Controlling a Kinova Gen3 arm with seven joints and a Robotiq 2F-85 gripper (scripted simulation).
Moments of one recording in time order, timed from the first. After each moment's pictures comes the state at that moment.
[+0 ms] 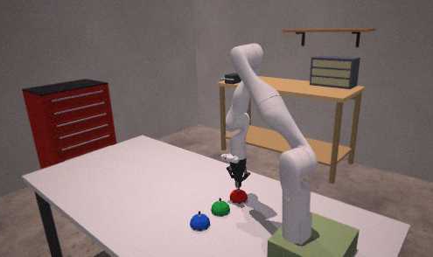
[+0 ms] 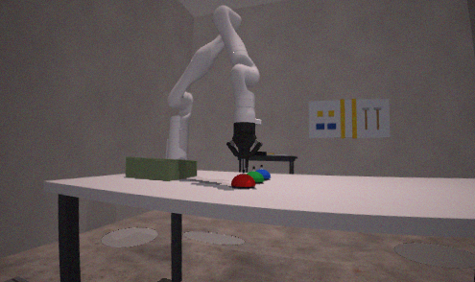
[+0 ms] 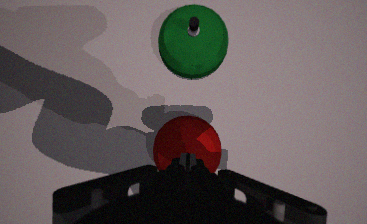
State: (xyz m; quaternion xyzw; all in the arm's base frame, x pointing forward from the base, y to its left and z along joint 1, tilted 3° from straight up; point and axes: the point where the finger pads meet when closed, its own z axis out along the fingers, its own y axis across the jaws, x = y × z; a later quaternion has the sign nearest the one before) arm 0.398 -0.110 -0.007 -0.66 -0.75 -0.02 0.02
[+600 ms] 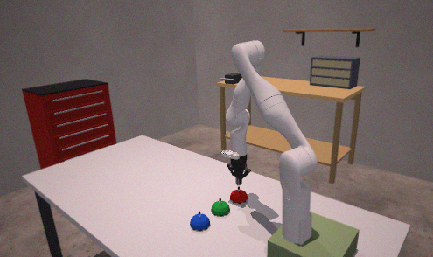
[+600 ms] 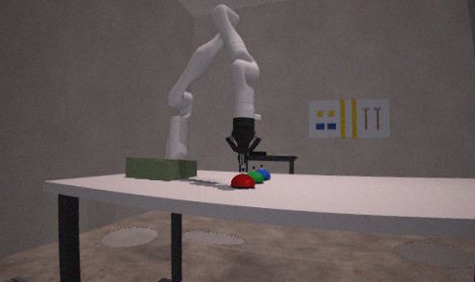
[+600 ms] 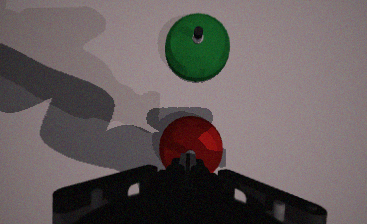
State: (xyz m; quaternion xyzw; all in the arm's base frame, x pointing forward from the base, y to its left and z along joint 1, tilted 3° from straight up) arm 0.393 -0.111 0.010 -0.66 -0.75 -0.02 0.02
